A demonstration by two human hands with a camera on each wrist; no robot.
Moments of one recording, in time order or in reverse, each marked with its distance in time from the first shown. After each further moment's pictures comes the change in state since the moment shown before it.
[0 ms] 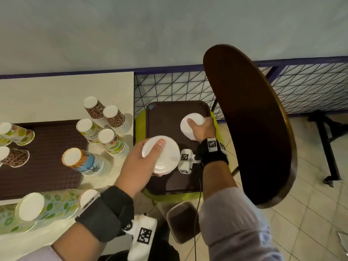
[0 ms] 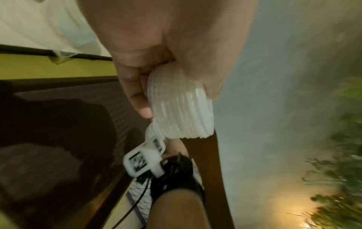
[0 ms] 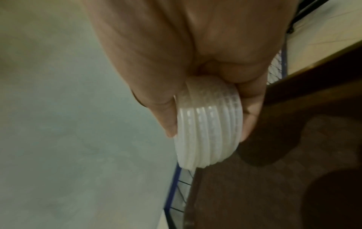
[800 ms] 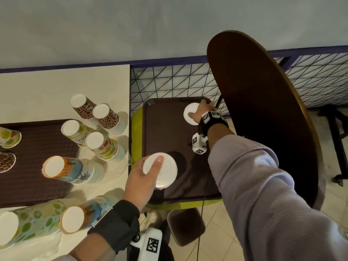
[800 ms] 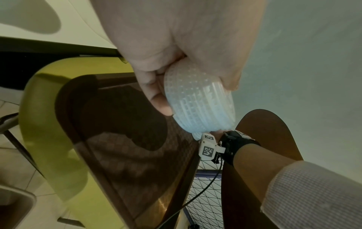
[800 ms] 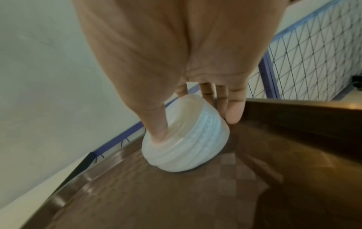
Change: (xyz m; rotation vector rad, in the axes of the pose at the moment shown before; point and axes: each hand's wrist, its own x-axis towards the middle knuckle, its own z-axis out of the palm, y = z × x) left_hand 0.049 -0.089 0.015 0.039 0.088 -0.116; right_hand 0.123 -0.014 0.040 -0.822 -0.164 -0.051
